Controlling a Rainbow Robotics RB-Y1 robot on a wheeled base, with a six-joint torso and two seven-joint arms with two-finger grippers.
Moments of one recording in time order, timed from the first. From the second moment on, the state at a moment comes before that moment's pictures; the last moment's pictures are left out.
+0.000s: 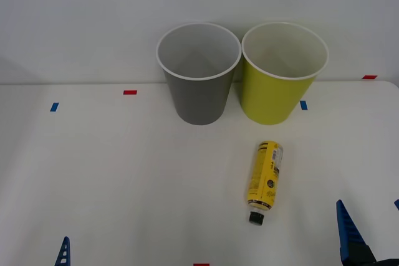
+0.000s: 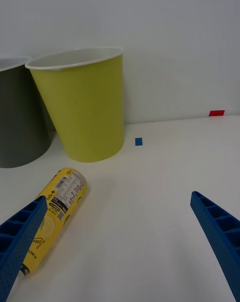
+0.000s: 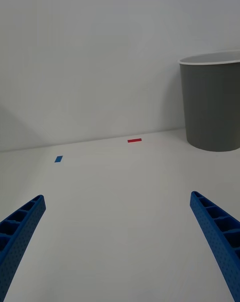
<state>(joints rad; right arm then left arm) 1.05 -0.42 0.12 -2.31 -0.25 -0.31 1.43 1.19 0.39 -0.21 -2.15 0.22 -0.72 -1.68</state>
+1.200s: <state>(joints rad) 0.71 -0.38 0.07 -2.59 -0.11 0.72 1.06 1.19 0.39 -0.21 -2.15 0.22 -0.72 -1.68</state>
